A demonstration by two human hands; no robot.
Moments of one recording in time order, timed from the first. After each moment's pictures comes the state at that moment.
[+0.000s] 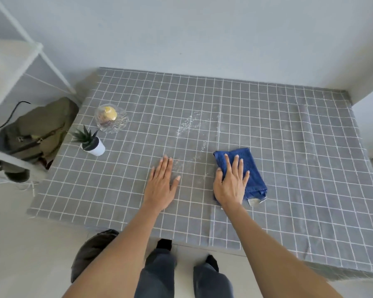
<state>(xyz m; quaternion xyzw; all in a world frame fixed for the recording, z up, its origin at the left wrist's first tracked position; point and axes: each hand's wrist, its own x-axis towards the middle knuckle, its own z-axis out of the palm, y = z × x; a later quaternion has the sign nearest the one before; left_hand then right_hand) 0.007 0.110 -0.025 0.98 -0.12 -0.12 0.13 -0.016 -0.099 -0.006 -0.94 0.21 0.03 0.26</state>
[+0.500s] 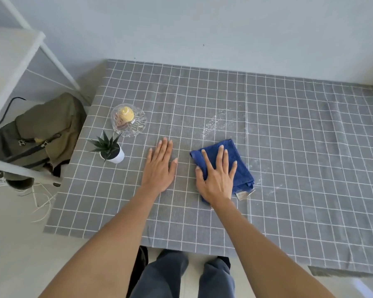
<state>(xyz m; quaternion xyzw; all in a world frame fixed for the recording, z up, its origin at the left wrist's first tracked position) 0.095 0.194 -0.035 0.98 -0.14 -0.09 0.14 0.037 0.019 -0.017 -0.98 0.12 0.04 0.18</state>
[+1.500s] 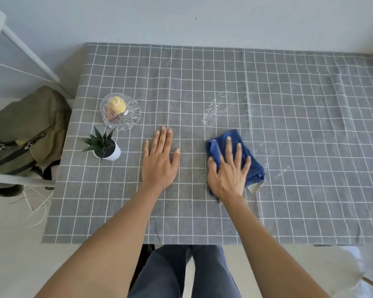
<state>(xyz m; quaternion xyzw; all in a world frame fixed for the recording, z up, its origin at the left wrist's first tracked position) 0.095 0.197 -0.039 0.98 -0.14 -0.06 0.13 0.024 0.023 -0.017 -0.96 0.21 0.07 0.15</state>
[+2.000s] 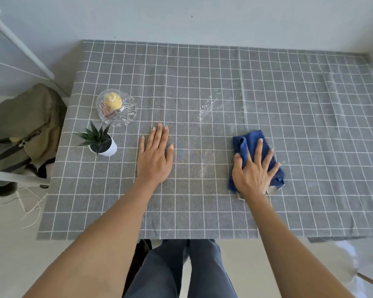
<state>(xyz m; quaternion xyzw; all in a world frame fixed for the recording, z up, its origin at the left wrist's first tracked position) 0.097 0.202 -0.041 0.98 -0.15 -0.06 0.13 0.000 -0.036 -0.019 -0.93 0.33 0.08 0.14</state>
